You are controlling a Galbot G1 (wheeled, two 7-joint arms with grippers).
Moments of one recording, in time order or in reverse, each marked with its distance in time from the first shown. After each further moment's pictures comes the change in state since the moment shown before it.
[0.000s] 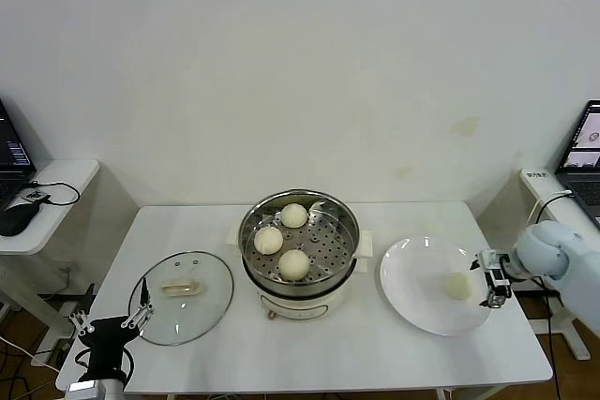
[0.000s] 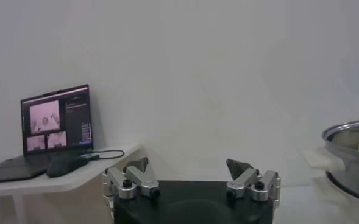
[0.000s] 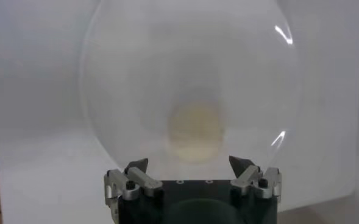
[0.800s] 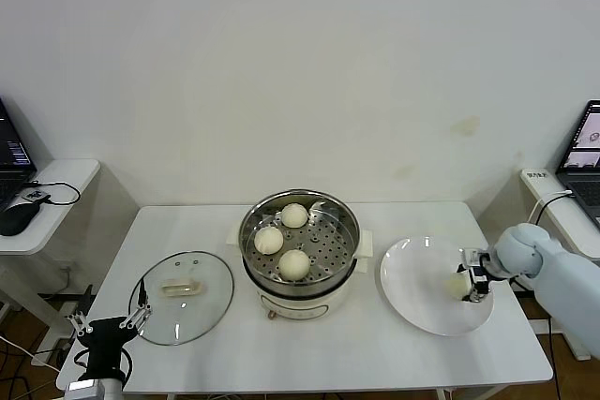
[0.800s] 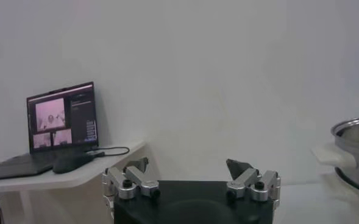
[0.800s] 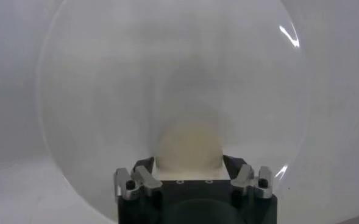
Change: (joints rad) left arm -0.009 -0.002 -0.004 0.017 -0.002 -0.001 -0.001; right arm 0.013 0.104 0.014 -0.106 -0.031 -0.020 -0.002
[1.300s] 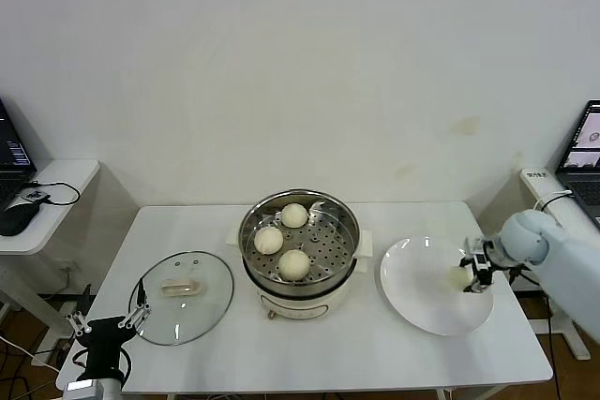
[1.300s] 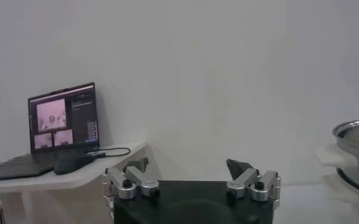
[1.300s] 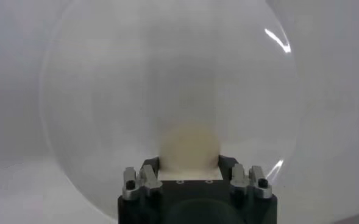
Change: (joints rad) left arm 0.001 -0.001 -0.004 -0.003 -0.002 0.000 -0.001; right arm 0.130 -0.046 -0.081 0.051 0.076 -0.039 -0.066
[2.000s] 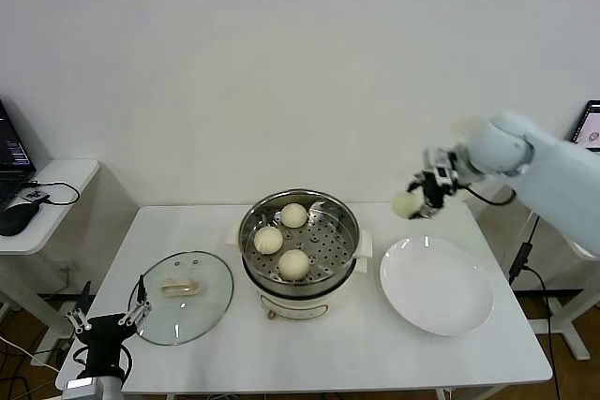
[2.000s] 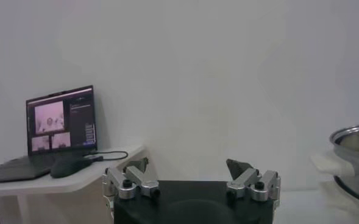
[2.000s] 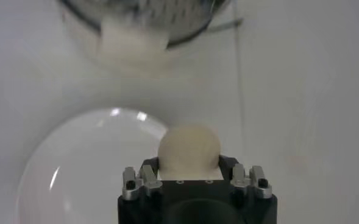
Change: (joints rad) left arm -0.007 -0.002 0.002 -0.009 -0.002 0.000 -0.001; right arm 0.656 0.133 -0.460 0.142 0.400 -0.187 0.024
